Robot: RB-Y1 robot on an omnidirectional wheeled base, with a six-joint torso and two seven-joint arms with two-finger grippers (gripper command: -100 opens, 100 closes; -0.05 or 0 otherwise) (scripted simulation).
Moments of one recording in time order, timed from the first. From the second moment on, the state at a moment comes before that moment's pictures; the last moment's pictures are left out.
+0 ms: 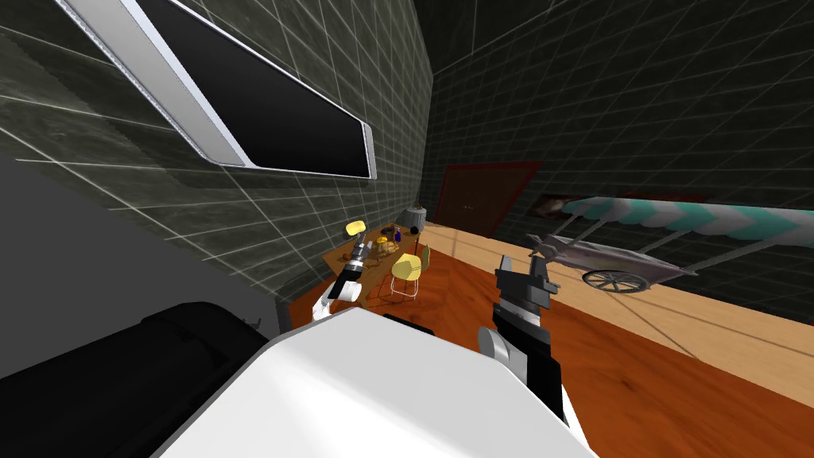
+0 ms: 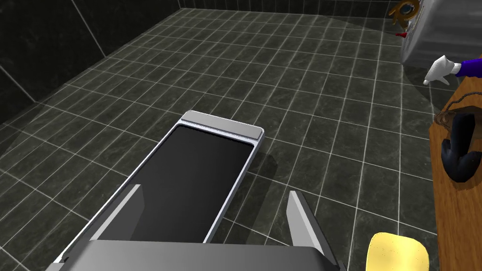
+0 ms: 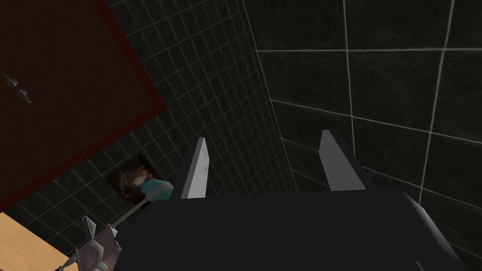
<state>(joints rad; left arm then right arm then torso) 0.34 0.18 0.09 -1.90 0.18 -0.43 0.06 0.49 0.05 -0.07 -2.28 -0.07 -0.48 -0.15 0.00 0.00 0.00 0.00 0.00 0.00</state>
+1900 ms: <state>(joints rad) 0.09 0.21 0.18 -1.40 0.34 -0.24 0.22 0.49 0.05 -0.07 -2.28 -0.07 -0.48 -0.15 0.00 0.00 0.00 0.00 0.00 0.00</state>
